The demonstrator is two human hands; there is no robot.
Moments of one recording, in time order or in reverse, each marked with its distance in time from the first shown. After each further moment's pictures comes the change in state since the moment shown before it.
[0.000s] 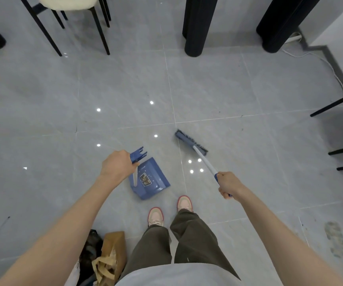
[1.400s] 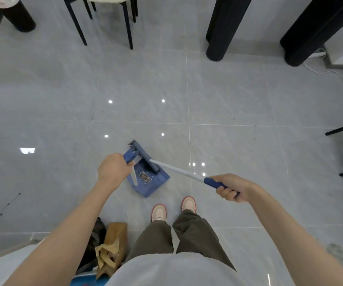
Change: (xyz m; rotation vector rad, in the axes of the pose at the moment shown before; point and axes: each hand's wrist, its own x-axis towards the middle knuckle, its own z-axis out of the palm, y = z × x) left_hand -0.027 -0.074 0.000 -0.212 0.065 -0.207; right_hand -0.022 -0.044 0.022 0.264 -0.421 0.234
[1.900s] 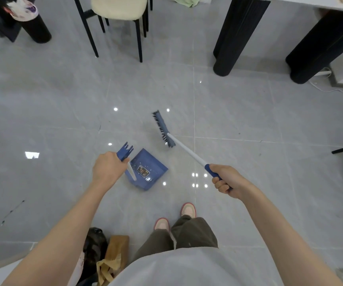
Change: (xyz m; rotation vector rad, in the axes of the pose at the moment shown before) left_hand 0.040 -0.010 -0.048 -0.079 0.147 -0.005; right_hand -0.028 -0.075 0.045 0.094 0.106 -0.282
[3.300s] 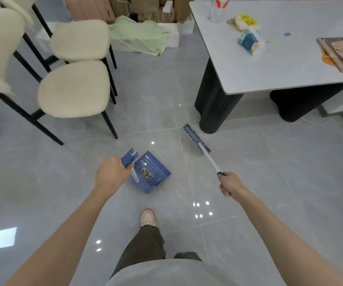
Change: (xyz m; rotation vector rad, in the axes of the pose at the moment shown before) left_hand 0.585 0.362 -0.149 0.082 -0.086 0.248; right_hand 0.332 -0.542 -0.075 0.025 0.383 -0.078
